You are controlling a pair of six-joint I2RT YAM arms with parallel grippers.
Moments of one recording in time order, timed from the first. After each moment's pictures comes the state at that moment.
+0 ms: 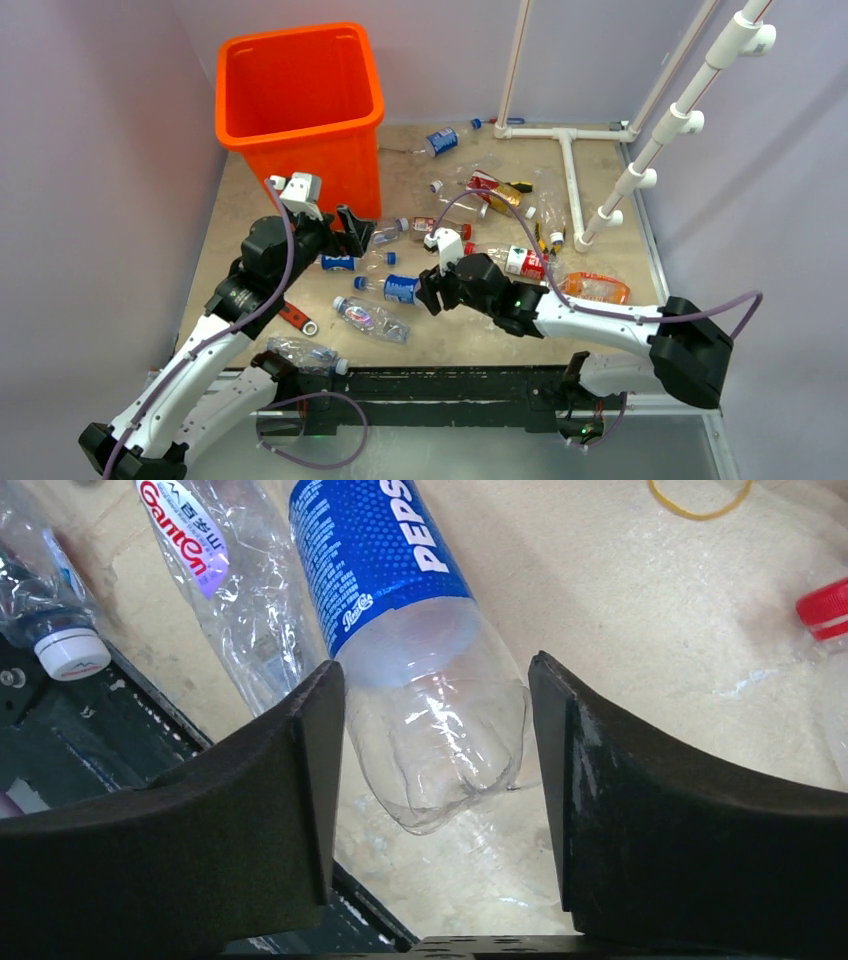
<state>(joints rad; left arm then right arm) -0.52 0.74 0.79 -0.22 -0.05 -0.37 1.03 1.27 0.63 0.15 0.16 0.25</state>
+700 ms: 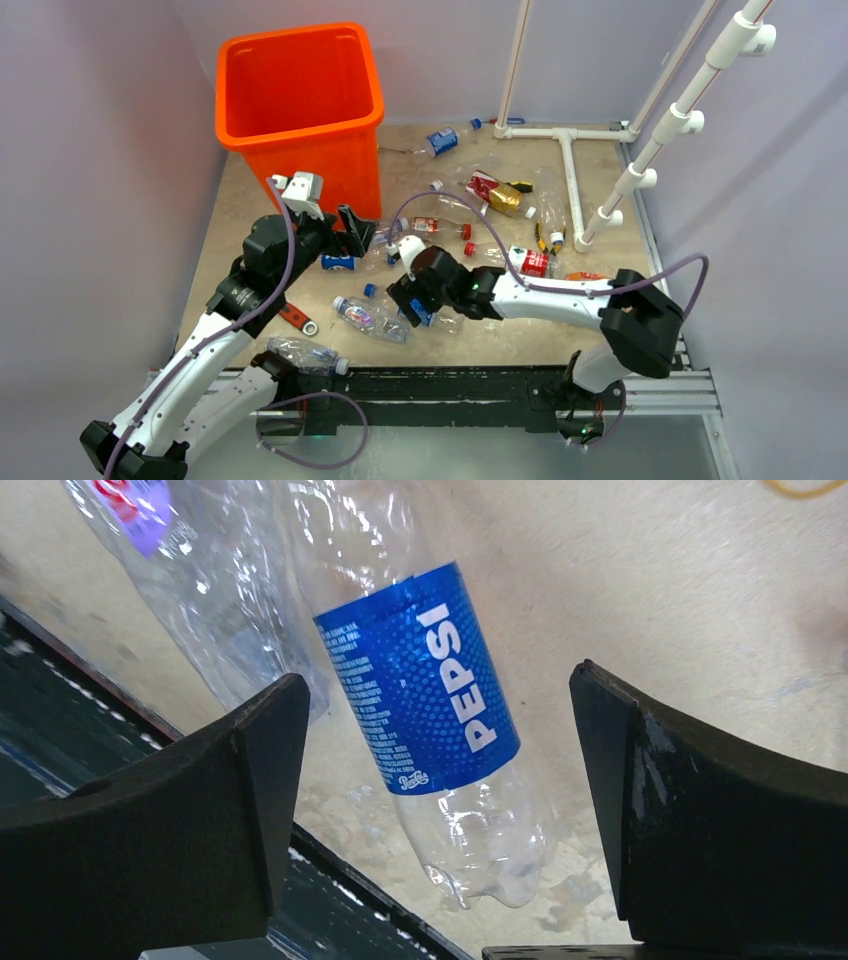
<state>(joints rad) -0.51 0.76 0.79 -0.22 -0.03 -0.39 1.08 1.50 0.90 -0.17 0.17 0.22</state>
